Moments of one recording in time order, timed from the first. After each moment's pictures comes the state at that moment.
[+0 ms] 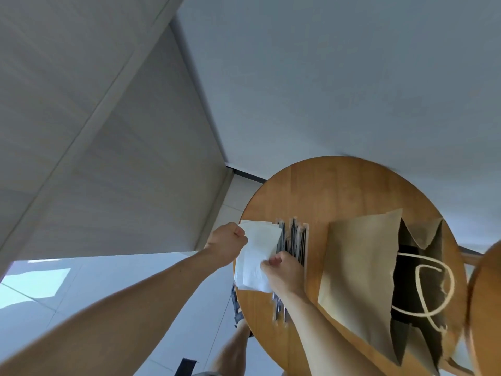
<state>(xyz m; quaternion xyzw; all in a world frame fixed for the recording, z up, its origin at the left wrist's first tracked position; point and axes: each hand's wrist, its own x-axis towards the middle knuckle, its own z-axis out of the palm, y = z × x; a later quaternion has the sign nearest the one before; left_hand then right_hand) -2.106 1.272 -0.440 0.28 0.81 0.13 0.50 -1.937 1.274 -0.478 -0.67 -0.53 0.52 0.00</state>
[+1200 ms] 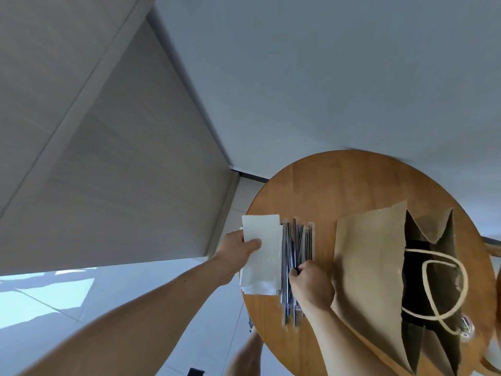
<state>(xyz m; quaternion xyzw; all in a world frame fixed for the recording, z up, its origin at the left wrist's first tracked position) -2.080 1.274 -0.431 0.14 0.76 0.25 0.58 -1.899 1.275 -0.517 -0.72 -0.60 0.34 -0.09</state>
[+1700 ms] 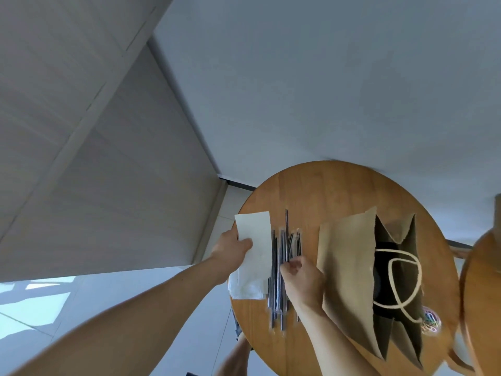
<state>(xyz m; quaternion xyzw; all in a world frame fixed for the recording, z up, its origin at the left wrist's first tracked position) -2.071 1.288 -0.421 0.22 0.78 0.23 0.55 -1.894 1.283 -0.475 -0.72 -0.53 0.42 0.10</state>
